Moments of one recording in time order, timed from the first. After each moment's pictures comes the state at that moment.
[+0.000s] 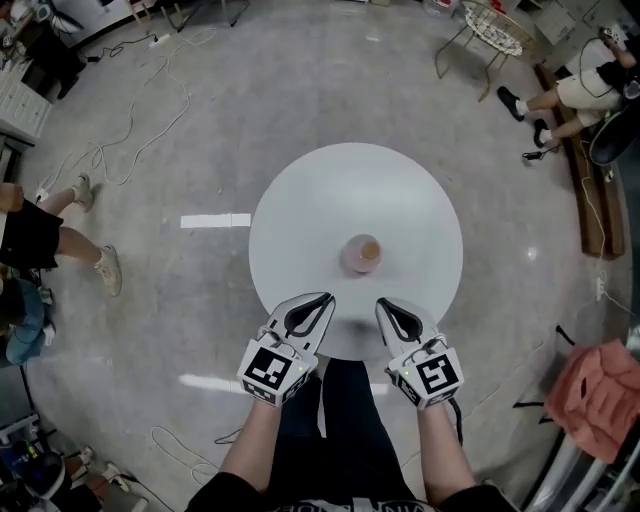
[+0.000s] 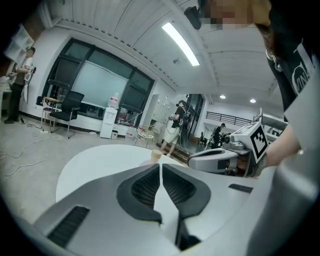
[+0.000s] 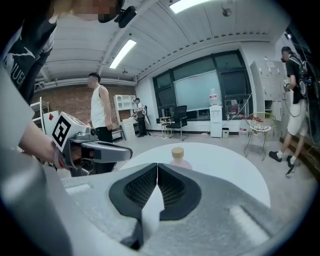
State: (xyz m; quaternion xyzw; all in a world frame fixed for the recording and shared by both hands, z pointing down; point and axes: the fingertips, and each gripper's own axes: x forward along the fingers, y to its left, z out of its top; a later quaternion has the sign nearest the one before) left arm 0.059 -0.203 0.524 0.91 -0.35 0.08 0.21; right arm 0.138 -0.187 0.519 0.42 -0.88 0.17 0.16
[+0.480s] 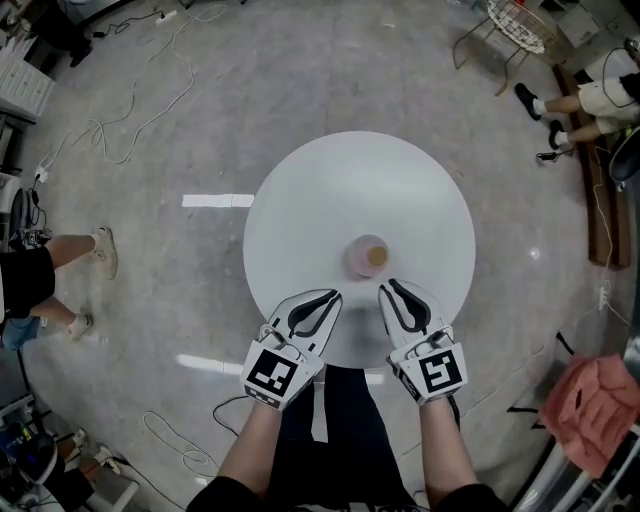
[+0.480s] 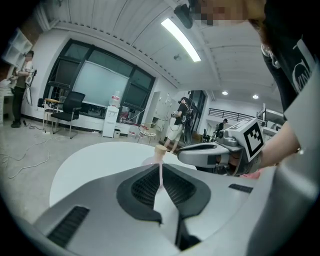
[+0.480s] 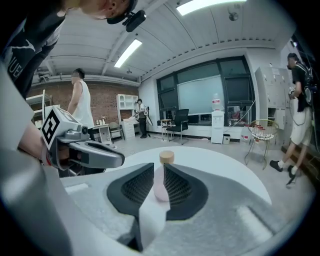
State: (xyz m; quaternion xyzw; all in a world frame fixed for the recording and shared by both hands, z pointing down) left arm 0.066 -0.221 0.541 0.90 -0.37 0.09 0.21; right arm 0.134 -0.231 0.534 0.42 -0.89 0.13 0.16
